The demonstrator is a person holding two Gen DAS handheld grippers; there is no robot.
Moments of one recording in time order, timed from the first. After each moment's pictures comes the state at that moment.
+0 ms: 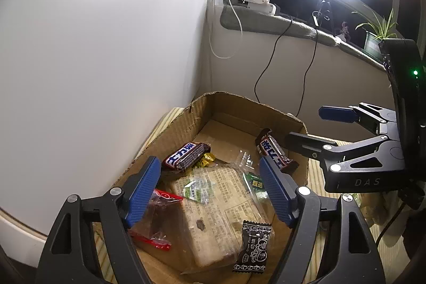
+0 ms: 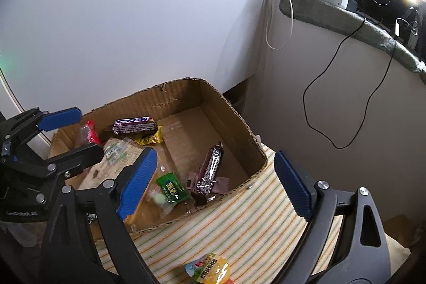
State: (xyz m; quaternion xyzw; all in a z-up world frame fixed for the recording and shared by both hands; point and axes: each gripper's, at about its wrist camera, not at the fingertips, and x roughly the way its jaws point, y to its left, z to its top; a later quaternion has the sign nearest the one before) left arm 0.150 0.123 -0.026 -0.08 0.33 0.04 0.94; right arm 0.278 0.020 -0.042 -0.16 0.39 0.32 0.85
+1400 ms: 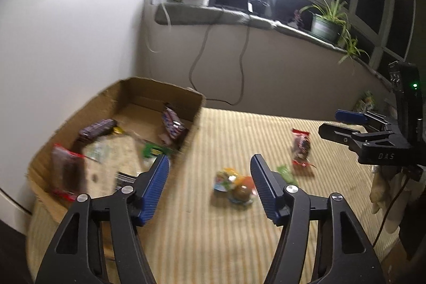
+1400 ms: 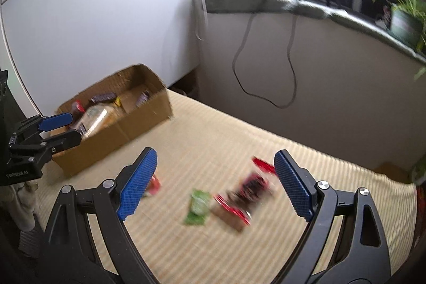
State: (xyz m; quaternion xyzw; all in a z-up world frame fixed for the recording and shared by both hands) left arm 0.115 0.015 -0.026 -0.07 0.33 -0.07 0.94; right arm 0.218 -0.177 -0.009 -0.08 0.39 0.24 0.88
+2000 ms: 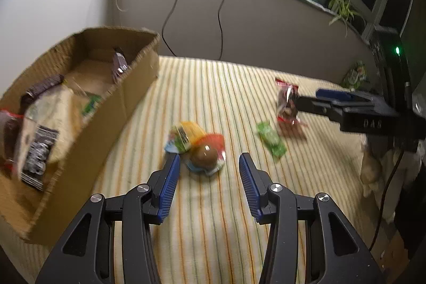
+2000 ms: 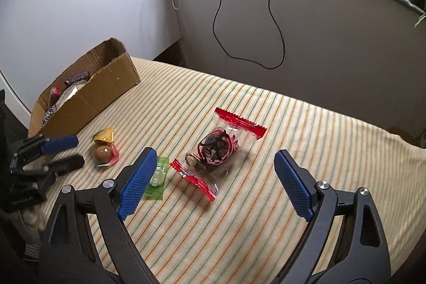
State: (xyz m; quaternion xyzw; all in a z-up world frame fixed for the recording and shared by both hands) left arm 0.132 -0.033 -0.082 -0.06 0.41 -0.12 0.90; right arm 0.240 -0.214 -0.068 -0.05 0.46 0.23 0.86
